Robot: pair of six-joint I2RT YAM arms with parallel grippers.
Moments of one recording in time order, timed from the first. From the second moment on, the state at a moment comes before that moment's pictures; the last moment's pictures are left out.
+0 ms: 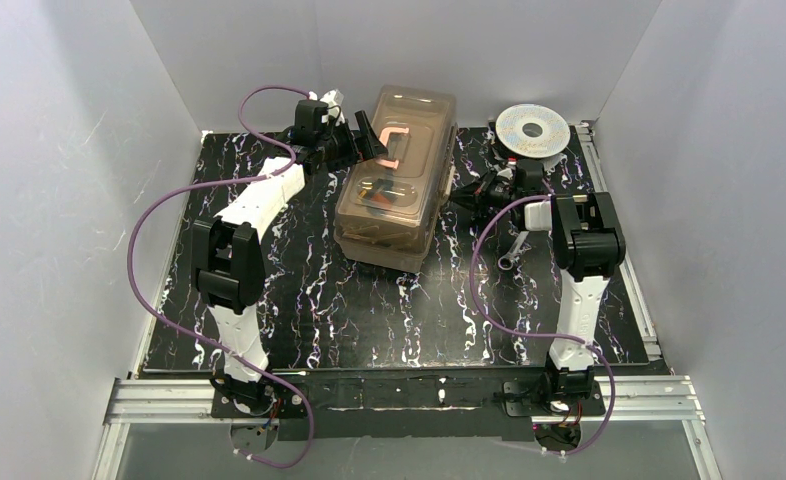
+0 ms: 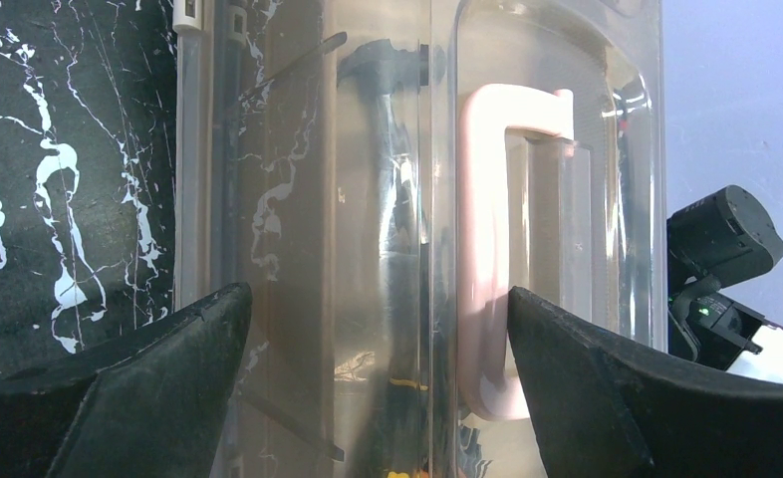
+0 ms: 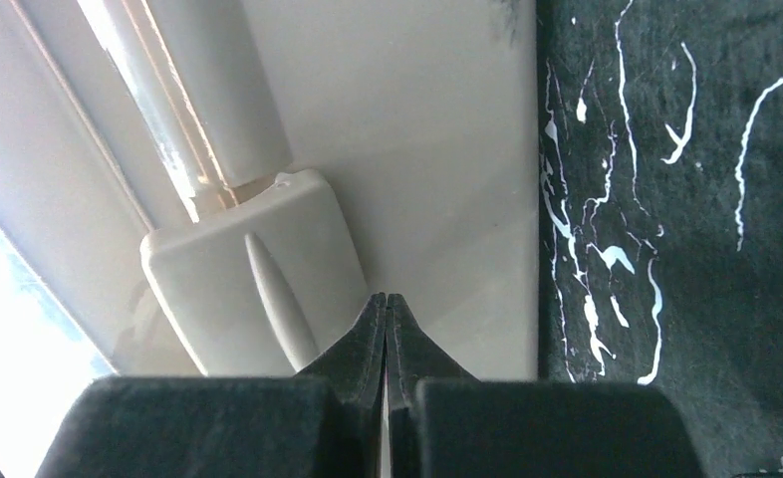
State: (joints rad) left arm -0.31 1.92 1.66 -0.30 0.35 -0.53; right arm 0.11 2.16 1.17 0.59 -0.94 1.35
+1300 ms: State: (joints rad) left arm -0.31 1.92 1.66 -0.30 0.35 -0.53; right arm 0.12 2.10 1.22 0.40 -0.89 1.29
